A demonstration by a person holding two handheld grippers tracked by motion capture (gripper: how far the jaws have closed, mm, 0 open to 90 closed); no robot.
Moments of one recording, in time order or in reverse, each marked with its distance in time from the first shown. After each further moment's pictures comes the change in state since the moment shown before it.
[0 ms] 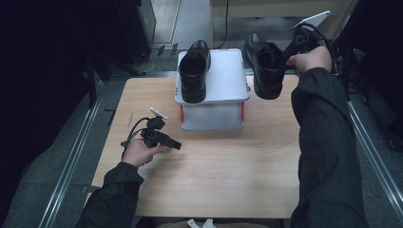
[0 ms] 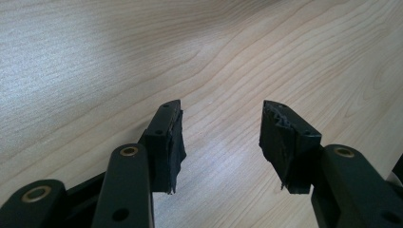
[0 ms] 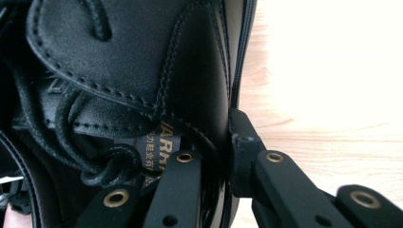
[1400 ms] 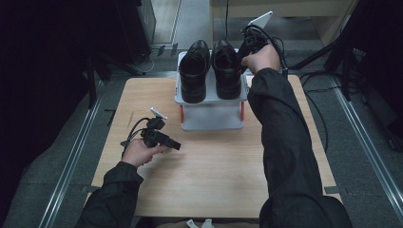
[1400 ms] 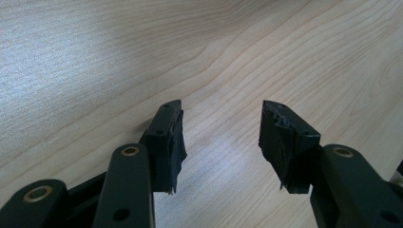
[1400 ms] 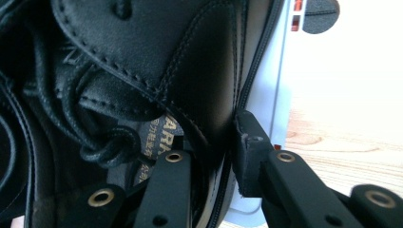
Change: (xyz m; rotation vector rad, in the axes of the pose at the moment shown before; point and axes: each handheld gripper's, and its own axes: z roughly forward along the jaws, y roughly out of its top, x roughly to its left) left arm 0.003 0.001 0.002 0.014 0.006 -0.001; right arm 0.108 0.006 0.061 0.063 -0.017 -0.135
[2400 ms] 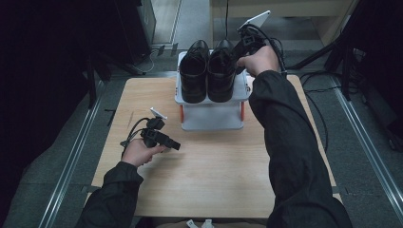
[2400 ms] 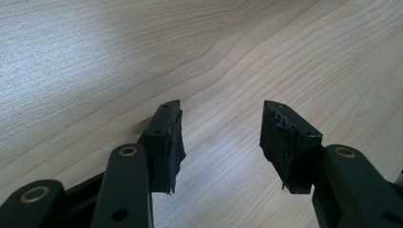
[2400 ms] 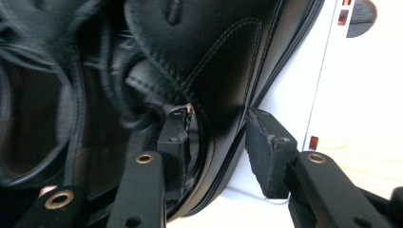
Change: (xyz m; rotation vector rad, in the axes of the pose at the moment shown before) left arm 0.002 0.000 0.001 0.003 0.014 -0.014; right arm 0.012 -0.012 -0.009 -0.023 0.085 -0.053
